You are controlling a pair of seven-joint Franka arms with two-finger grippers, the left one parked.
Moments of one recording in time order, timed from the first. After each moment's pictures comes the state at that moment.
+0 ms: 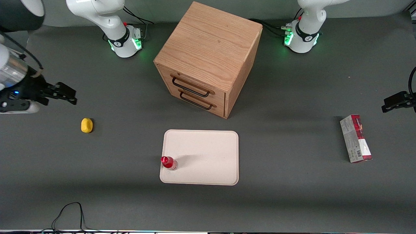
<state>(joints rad) 0.09 0.01 -0.03 -1.59 -0.02 1.61 0.09</state>
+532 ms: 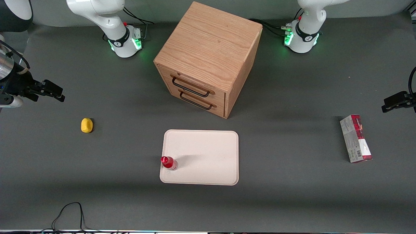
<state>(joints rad) 0.06 -0.06 -0.06 -1.72 -0.02 1.69 0.05</state>
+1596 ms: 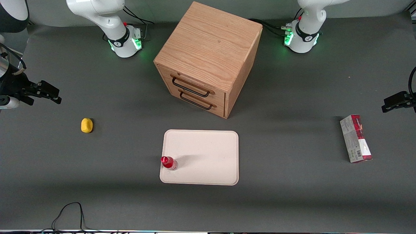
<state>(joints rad) 0.09 -0.04 -0.10 -1.67 -0.02 1.69 -0.01</state>
